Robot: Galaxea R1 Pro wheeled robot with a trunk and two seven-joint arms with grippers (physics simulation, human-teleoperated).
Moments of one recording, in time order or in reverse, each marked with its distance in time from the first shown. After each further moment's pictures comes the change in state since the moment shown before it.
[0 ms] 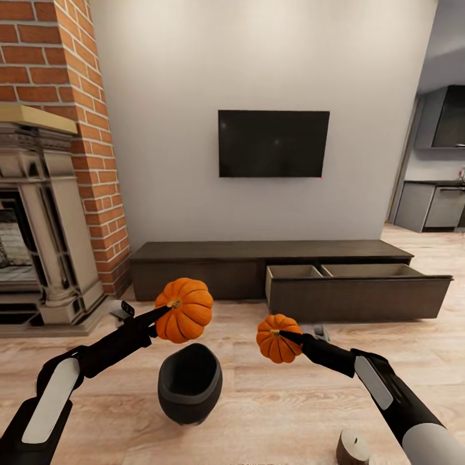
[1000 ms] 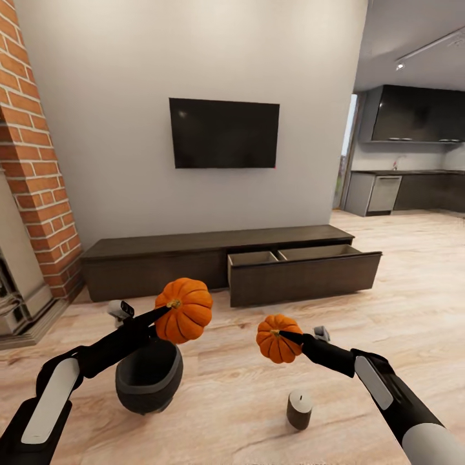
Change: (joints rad) left arm 0.002 0.001 0.000 -0.003 -0.001 0.000 -0.002; right arm 0.000 0.000 0.000 0.000 0.002 -0.001 0.000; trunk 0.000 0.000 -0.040
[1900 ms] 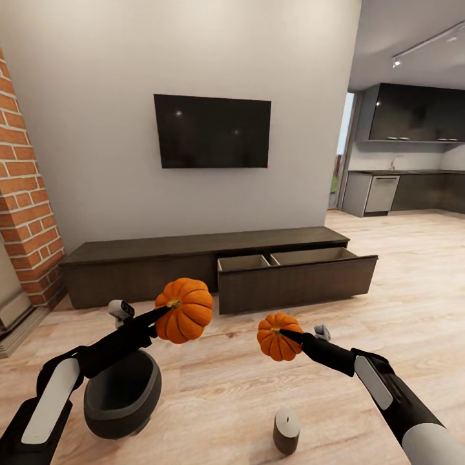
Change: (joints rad) left arm 0.000 0.000 -0.001 0.000 0.007 0.001 0.004; right arm 0.000 0.000 0.002 -0.001 0.000 -0.032 -0.001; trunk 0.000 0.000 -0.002
